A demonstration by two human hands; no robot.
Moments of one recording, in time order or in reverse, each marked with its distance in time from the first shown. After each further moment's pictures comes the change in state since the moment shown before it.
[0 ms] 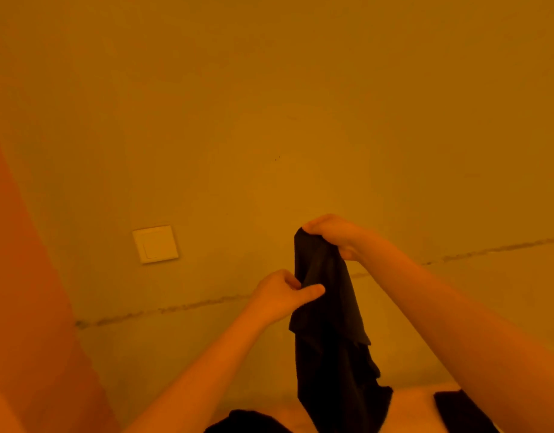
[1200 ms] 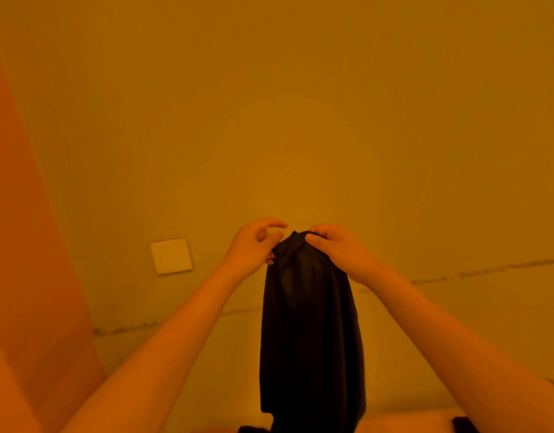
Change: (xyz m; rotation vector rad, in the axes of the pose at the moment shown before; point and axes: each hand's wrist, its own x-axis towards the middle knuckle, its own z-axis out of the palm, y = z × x) left_hand 0.026 0.028 -0.082 -0.230 0.259 0.303; right_hand -0.024 0.002 0.012 -0.145 0.031 -0.444
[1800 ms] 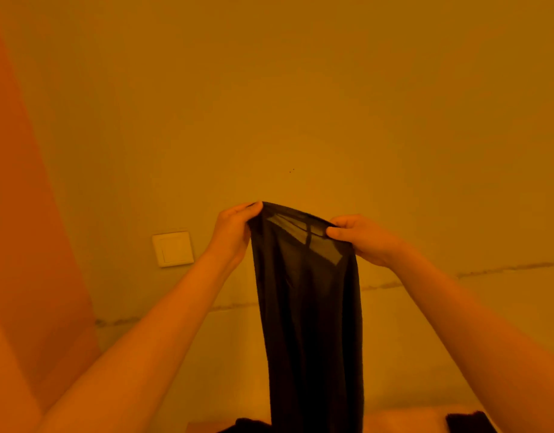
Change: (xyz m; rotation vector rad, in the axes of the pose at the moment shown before) left_hand 0.013 0.000 -0.019 -0.796 0.120 -0.075; right_hand 0.007 0.007 -0.044 0.178 -0.275 0.069
